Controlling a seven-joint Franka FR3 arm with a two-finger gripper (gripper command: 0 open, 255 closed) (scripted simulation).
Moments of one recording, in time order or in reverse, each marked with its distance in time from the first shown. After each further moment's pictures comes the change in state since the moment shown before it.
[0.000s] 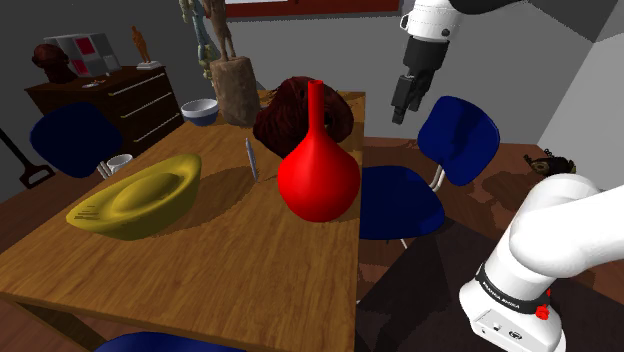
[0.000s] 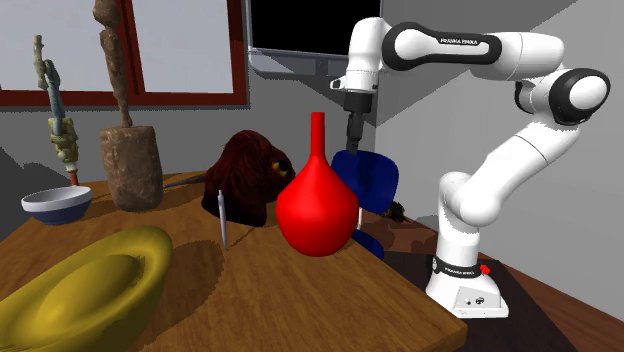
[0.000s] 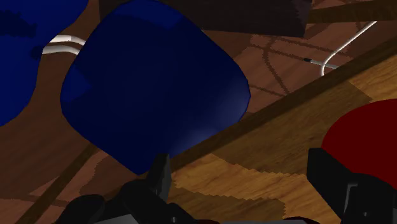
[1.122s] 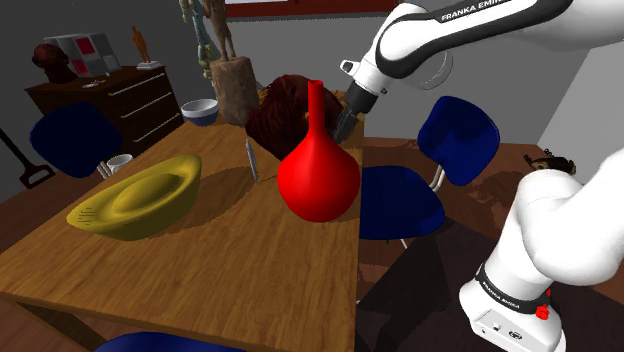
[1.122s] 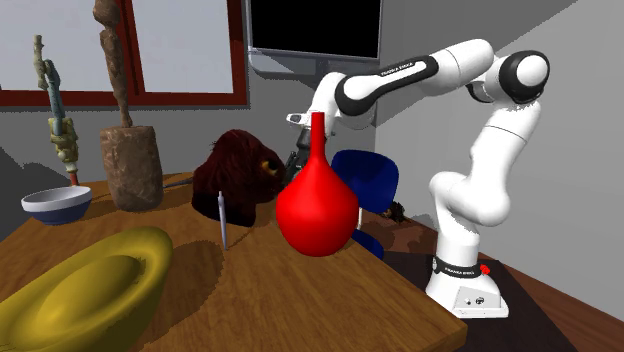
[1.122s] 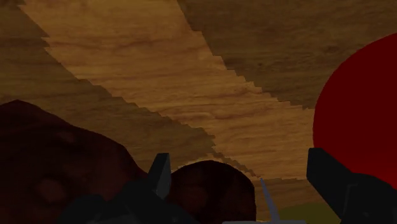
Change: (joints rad) arm 0.333 0.310 -0.256 -0.133 0.324 0.689 -0.661
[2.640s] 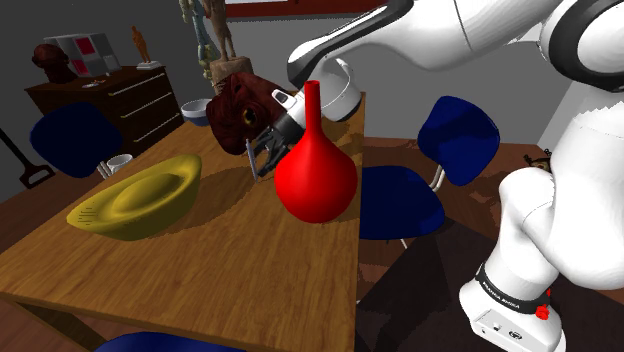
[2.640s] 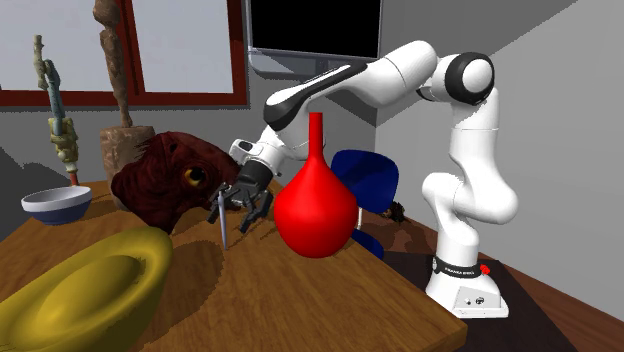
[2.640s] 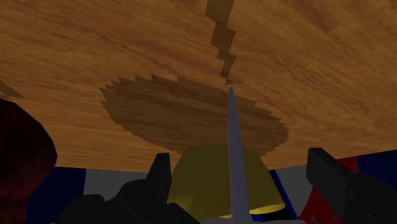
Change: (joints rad) arm 0.410 0.528 -0.216 0.354 0.812 0.031 -0.999
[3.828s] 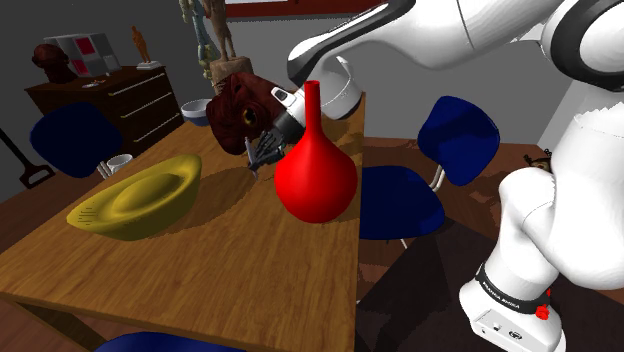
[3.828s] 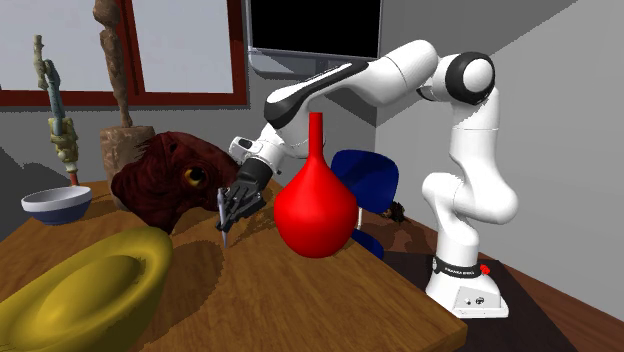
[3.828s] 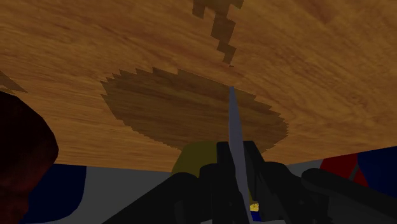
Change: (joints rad) arm 0.001 -0.006 0.000 0.006 -0.012 -0.002 0.015
